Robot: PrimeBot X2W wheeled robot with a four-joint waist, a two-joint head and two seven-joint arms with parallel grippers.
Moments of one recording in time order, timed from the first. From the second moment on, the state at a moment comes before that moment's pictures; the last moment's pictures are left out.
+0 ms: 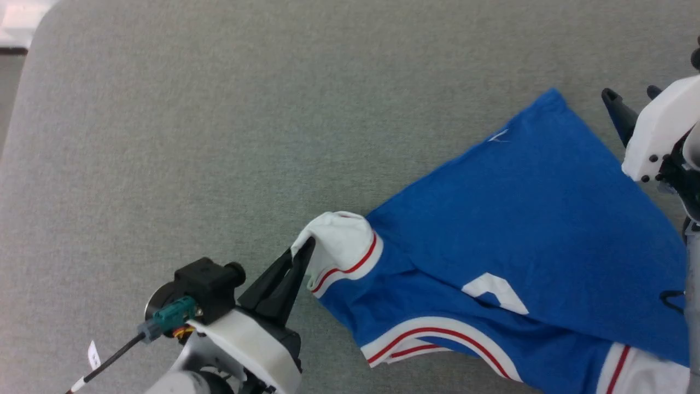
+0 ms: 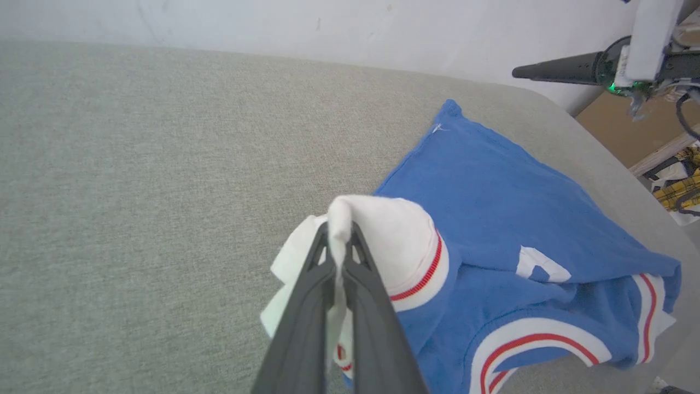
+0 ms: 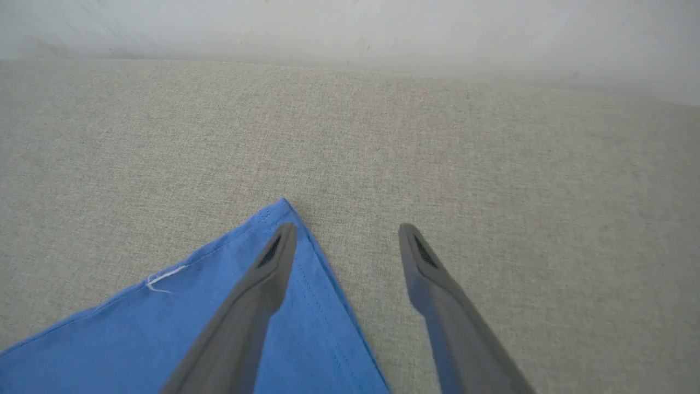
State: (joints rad) left arm -0.14 0.51 -0.58 -0.34 -0.63 0.20 0.07; right arm -0.62 -0.20 -0.14 0.17 0.21 0.13 0.74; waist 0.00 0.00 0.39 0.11
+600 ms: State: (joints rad) left arm -0.21 0.46 -0.60 -0.26 -0.61 0.17 0.02; right arm -0.71 -0.26 -0.08 0.33 0.21 0.13 0.74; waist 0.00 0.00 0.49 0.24
